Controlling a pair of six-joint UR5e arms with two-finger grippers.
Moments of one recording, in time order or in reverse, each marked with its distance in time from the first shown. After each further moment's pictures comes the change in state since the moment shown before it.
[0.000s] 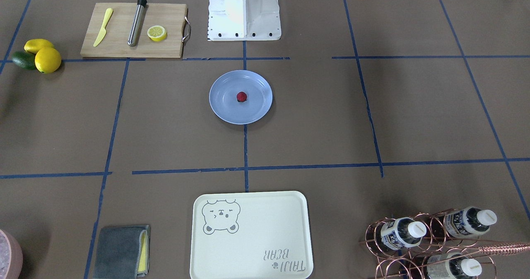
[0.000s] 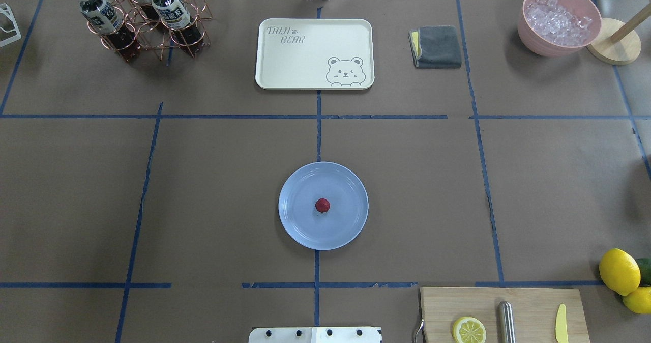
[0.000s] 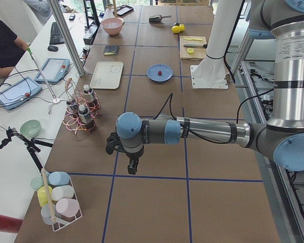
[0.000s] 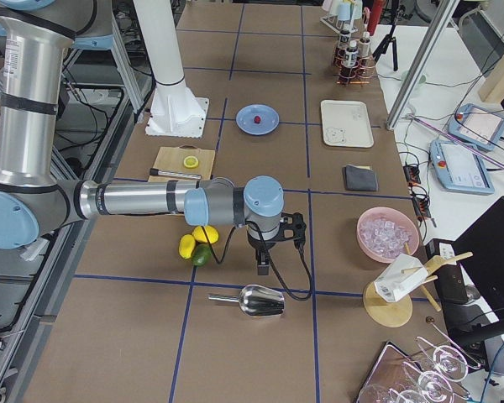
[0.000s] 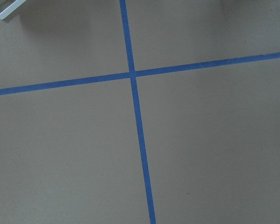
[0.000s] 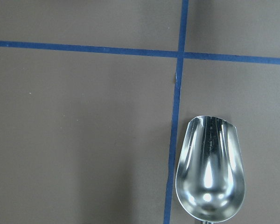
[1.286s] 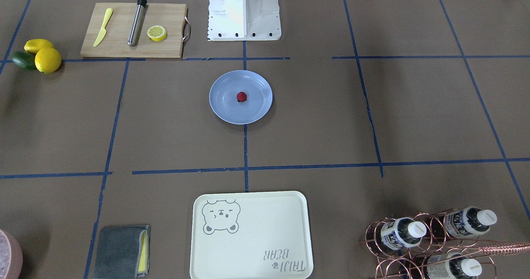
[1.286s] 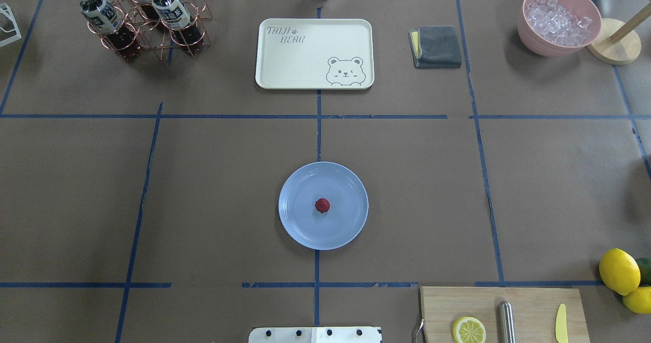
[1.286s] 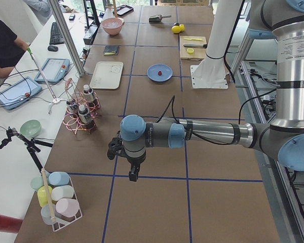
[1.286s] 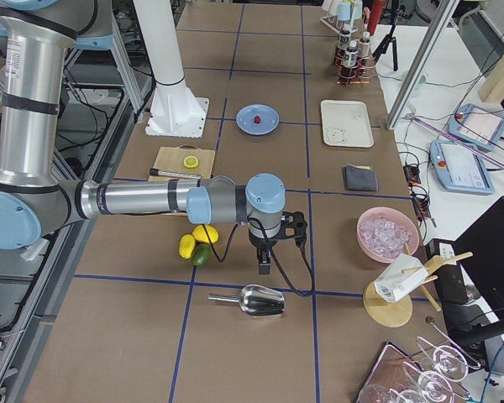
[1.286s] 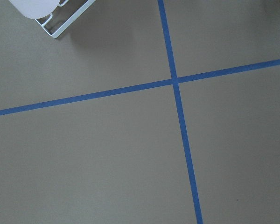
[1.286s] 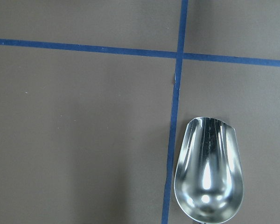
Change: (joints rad) left arm -0.015 0.044 -0.005 0.025 0.059 0.004; right arm -0.015 0.002 0.003 0.001 -0.011 0.007
